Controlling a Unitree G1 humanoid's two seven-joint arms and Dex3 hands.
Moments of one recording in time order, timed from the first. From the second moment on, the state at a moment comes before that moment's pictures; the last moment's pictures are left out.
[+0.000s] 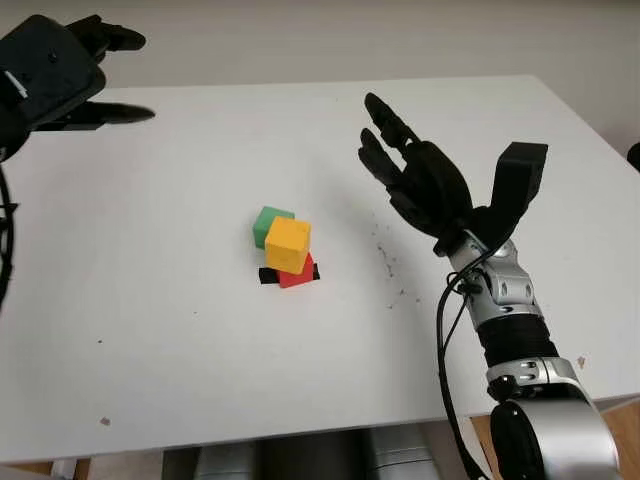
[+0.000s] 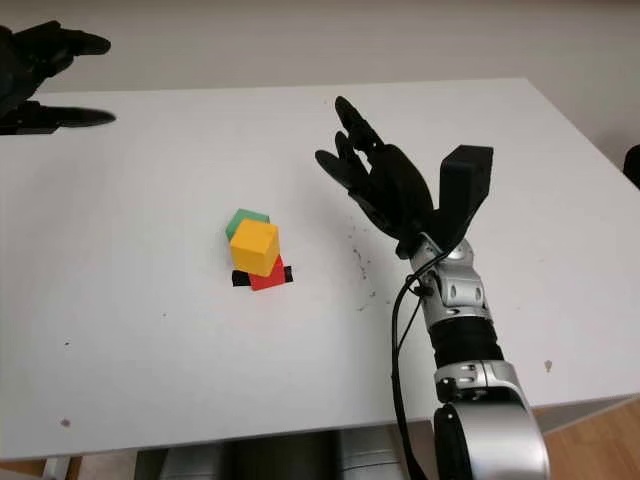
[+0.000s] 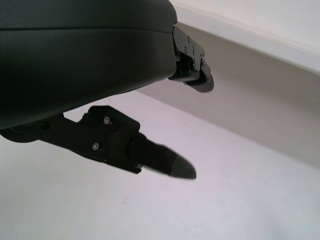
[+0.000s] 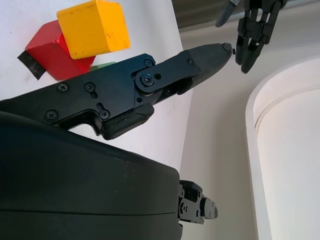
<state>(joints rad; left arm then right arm) -0.90 0.95 -0.13 0.30 0.39 0.18 -0.56 -0.70 -0.19 -0.12 0.55 0.28 0.05 0.52</state>
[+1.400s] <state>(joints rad) -0.91 0.72 -0.31 0.44 0.58 -0.08 -0.64 -0.69 -0.22 -0.15 0.47 0.28 0.09 0.49</state>
